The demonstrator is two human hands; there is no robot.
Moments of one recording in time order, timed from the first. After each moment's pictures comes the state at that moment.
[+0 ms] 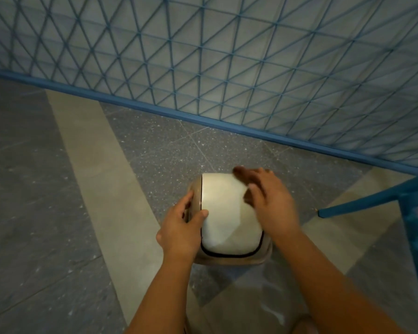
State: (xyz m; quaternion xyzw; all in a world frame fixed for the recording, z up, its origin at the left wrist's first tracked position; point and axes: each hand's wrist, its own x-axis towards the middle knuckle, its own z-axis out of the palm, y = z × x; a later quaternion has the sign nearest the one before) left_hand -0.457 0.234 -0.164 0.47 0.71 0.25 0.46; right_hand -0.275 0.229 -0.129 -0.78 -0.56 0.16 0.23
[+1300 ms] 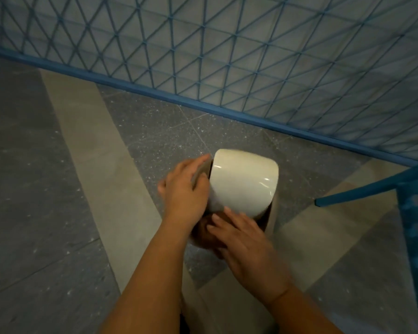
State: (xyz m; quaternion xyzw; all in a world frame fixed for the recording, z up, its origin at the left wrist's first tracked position) left_hand -0.450 0.252 -0.136 0.62 0.63 0.29 0.37; right_hand -0.316 0.136 -0.162 -0.55 -0.80 0.06 0.23
